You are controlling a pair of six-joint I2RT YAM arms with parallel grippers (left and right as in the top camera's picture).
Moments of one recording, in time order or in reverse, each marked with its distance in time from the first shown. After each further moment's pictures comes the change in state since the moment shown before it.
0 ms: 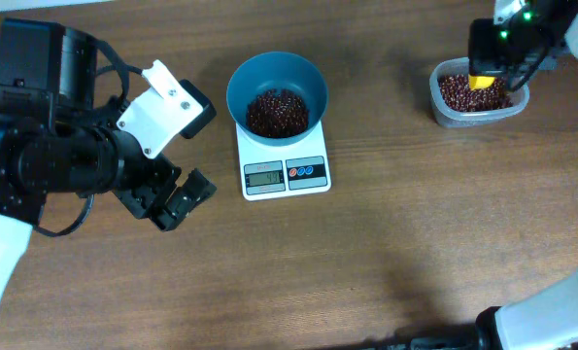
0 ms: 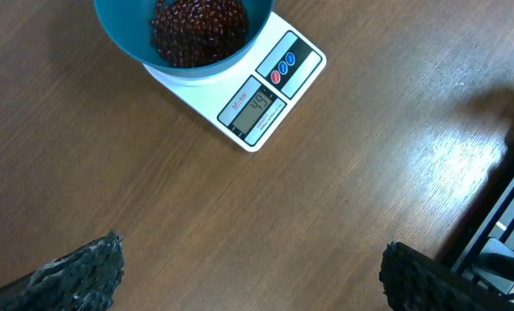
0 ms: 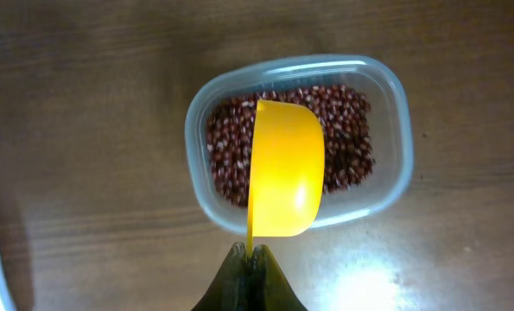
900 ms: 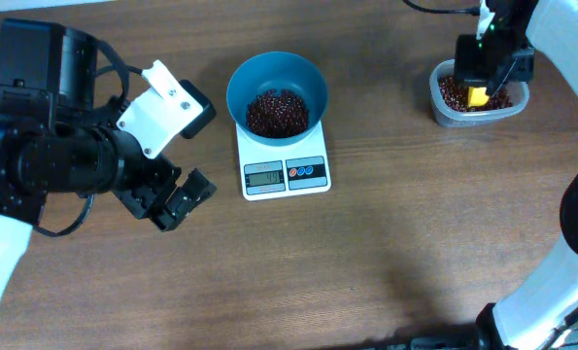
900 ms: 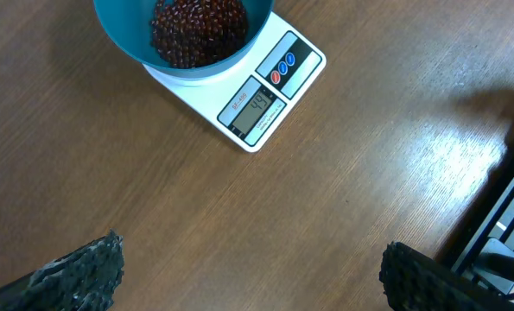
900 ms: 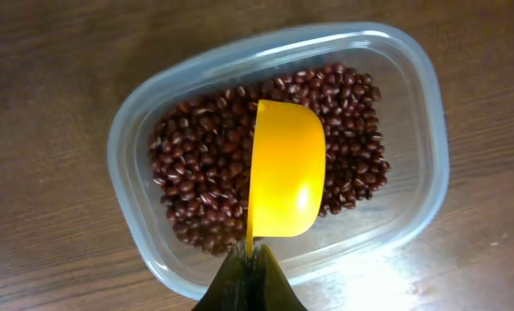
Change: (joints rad) left arm 0.000 0.000 0.000 0.000 0.000 0.000; right arm 0.000 0.167 -0.001 0.051 0.081 0.099
